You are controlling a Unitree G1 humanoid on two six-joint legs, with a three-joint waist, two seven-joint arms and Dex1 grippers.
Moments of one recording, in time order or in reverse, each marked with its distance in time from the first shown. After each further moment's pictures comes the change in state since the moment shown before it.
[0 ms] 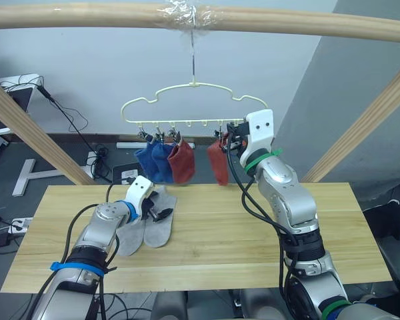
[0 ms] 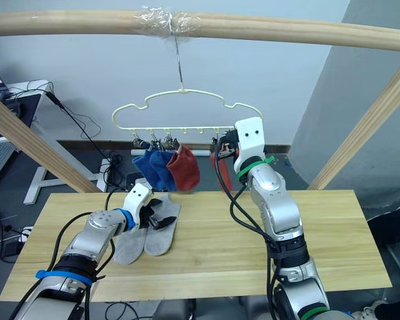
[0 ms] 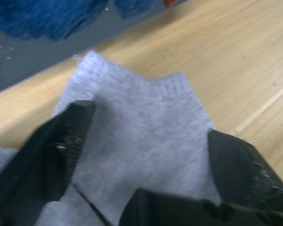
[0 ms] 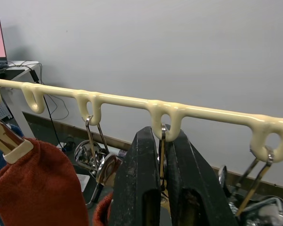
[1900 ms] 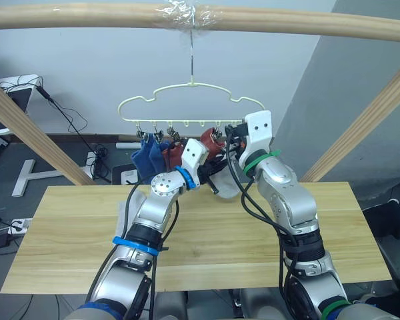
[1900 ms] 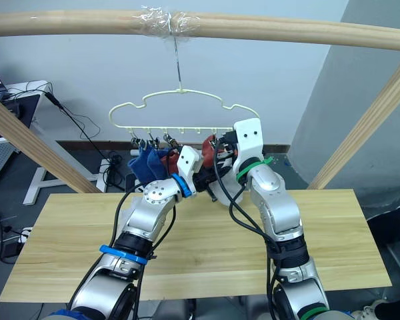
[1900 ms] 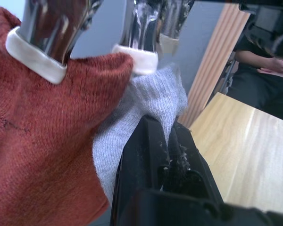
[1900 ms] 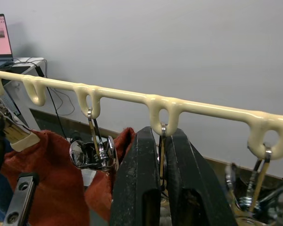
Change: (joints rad) left arm -0.200 -0.357 -0.042 -0.171 -0.057 -0.179 0.110; right arm 0.001 0.003 0.003 -0.018 0.023 0.049 0.007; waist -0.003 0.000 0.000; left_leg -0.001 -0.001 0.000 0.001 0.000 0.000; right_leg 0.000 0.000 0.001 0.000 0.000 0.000
